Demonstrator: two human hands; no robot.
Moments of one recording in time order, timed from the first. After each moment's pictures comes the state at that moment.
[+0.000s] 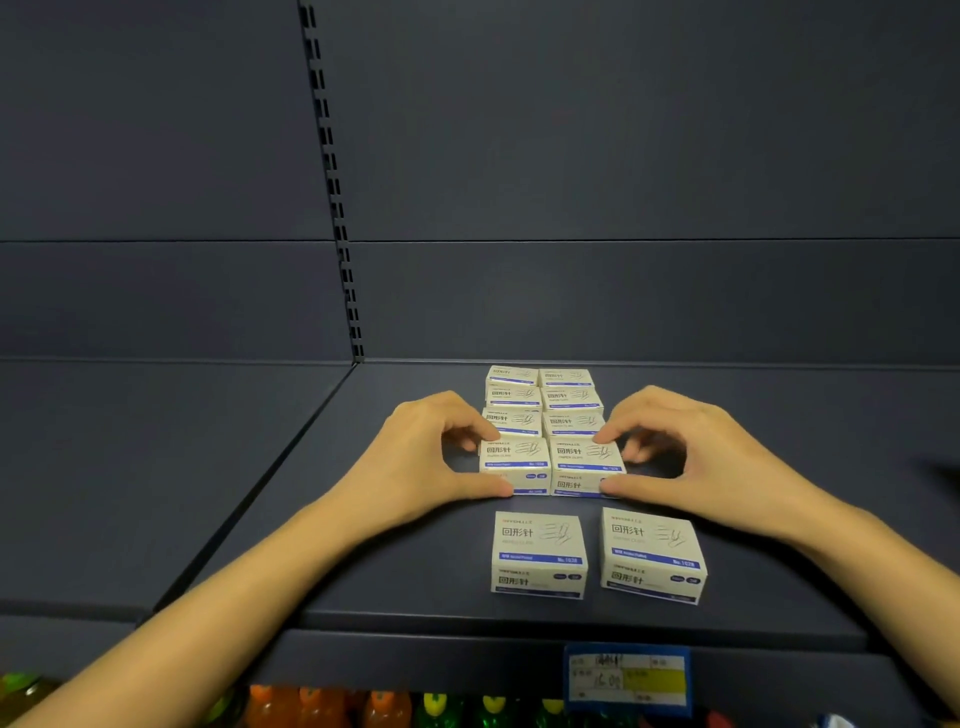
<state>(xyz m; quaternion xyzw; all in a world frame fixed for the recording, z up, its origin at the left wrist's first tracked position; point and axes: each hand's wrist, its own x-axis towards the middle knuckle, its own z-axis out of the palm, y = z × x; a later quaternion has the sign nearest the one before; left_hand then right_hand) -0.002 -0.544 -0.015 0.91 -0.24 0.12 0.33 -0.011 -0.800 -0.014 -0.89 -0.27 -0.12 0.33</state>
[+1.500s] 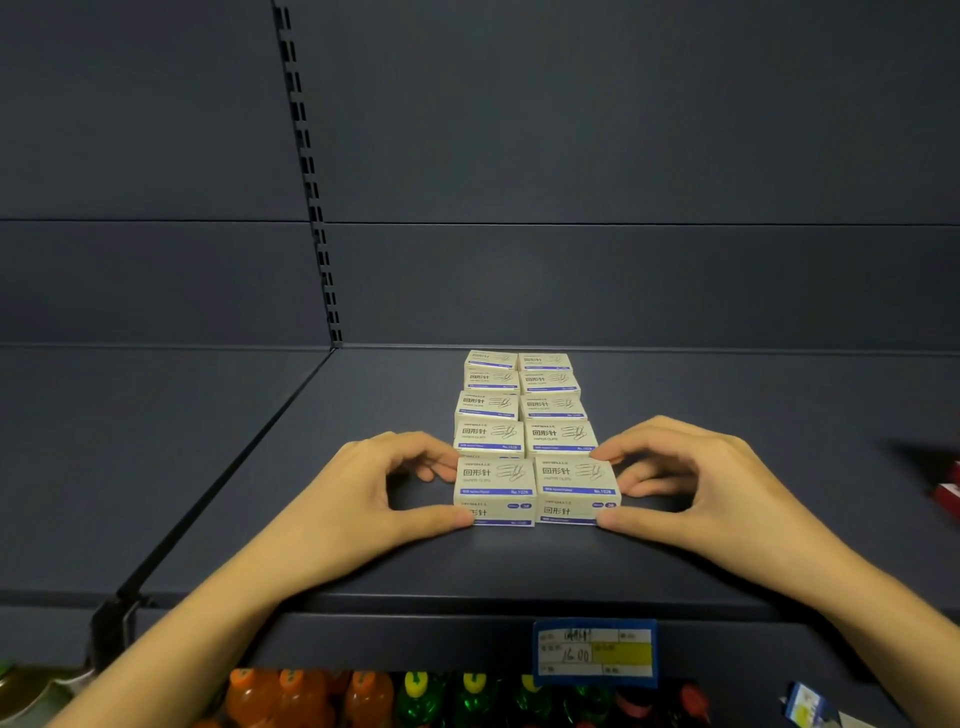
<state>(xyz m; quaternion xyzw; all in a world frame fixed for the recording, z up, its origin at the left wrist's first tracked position) -0.040 -0.530 -0.025 0.89 -0.26 0.05 0.38 -0.055 -0.801 -0.028 -0.87 -0.23 -0.12 0.42</state>
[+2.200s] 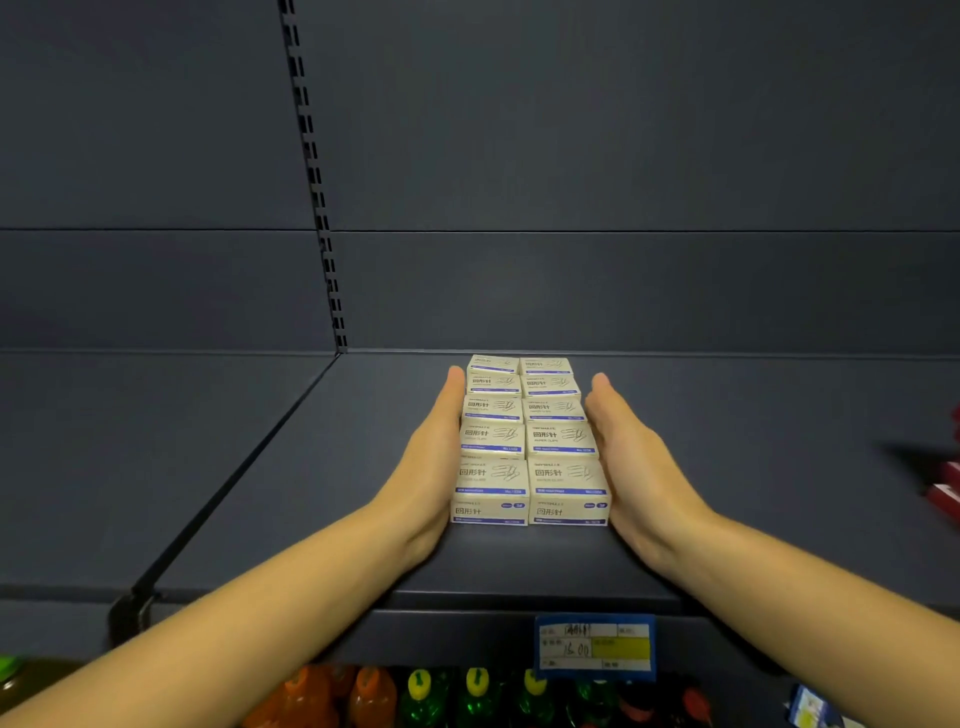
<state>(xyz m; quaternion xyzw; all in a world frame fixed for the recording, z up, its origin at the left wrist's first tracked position) -0.019 -0.590 -0.029 0.68 -0.09 -0.08 0.72 -0.026 -0.745 -0.035 -0.65 -0.01 0.05 0.76</state>
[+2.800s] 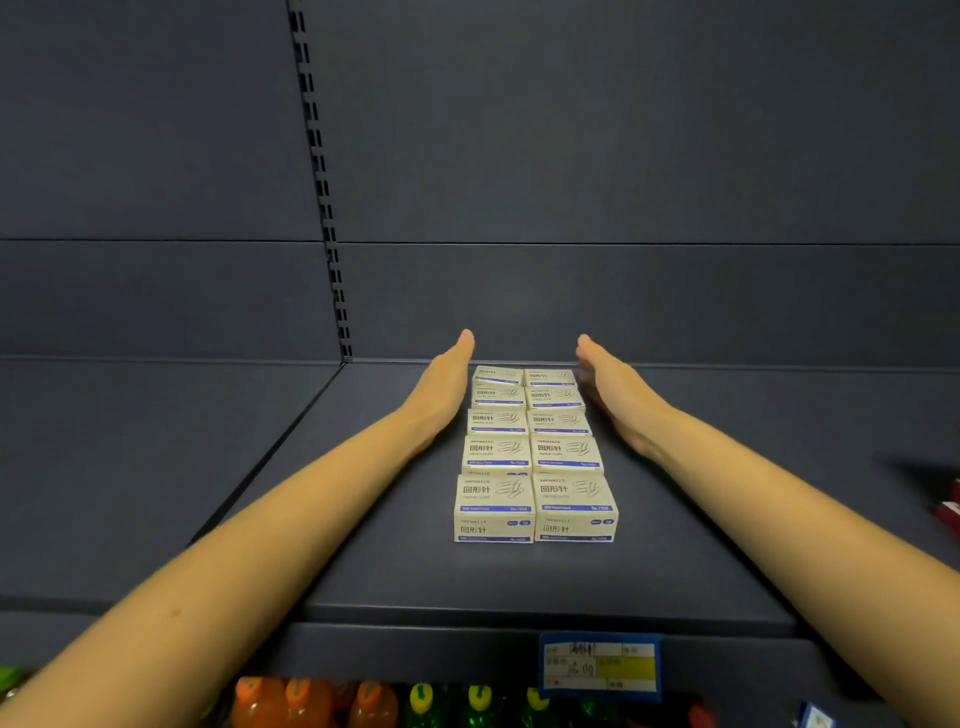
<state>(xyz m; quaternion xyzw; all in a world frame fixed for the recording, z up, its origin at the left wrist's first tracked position) 0.072 -0.586 -0.012 0.82 -0.06 0.01 0.57 0.059 -0.763 -0.010 -0.79 -0.01 0.00 0.61</state>
